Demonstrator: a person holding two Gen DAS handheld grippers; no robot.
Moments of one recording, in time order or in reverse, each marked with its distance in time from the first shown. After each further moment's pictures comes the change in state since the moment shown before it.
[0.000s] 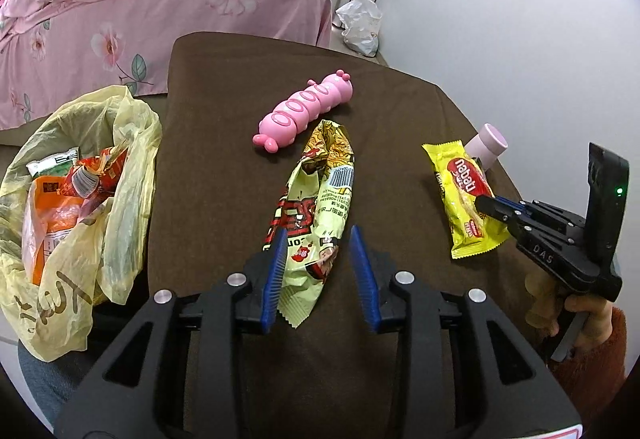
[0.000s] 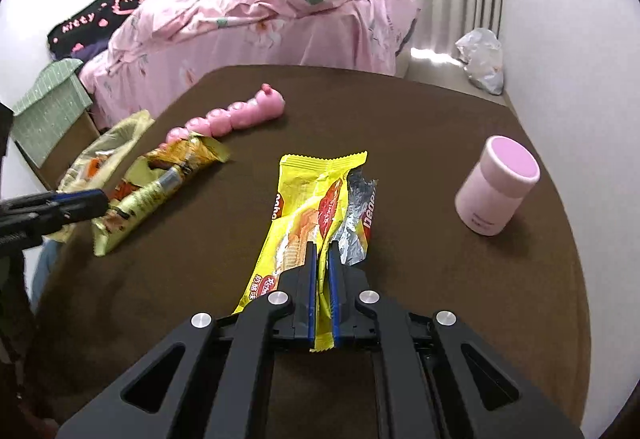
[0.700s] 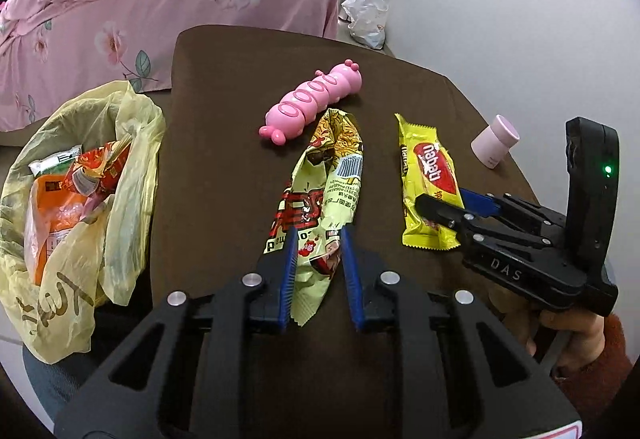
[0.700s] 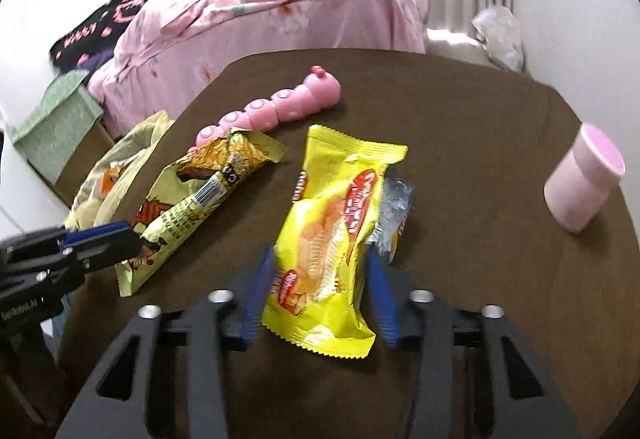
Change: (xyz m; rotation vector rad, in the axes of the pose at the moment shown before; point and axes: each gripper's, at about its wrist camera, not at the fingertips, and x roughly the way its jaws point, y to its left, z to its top) left arm 0.009 0.000 -0.001 0.005 0.023 0.033; right arm 0.039 0.053 0.015 0.025 0.028 0.088
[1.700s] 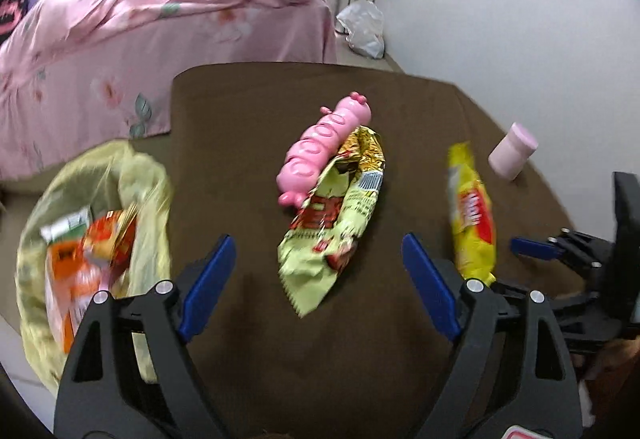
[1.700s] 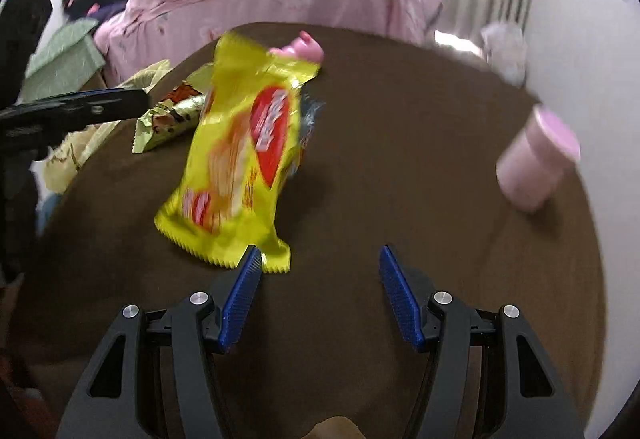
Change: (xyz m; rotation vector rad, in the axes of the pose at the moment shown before) left arm 0.019 -0.005 0.035 0.134 -0.050 0.079; right arm -0.030 -0.030 -0.040 -0.088 0.080 -0.034
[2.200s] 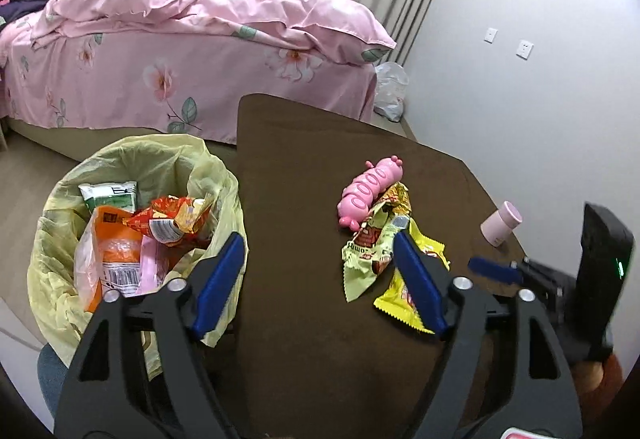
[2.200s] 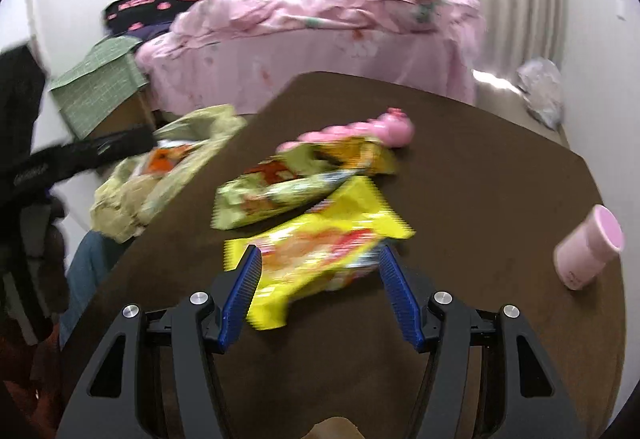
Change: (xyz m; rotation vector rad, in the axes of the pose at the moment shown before) left arm -0.066 0.062 -0.024 -0.264 -0.190 -0.028; right arm -0.004 0.081 0.047 -0.158 -0.125 0.122
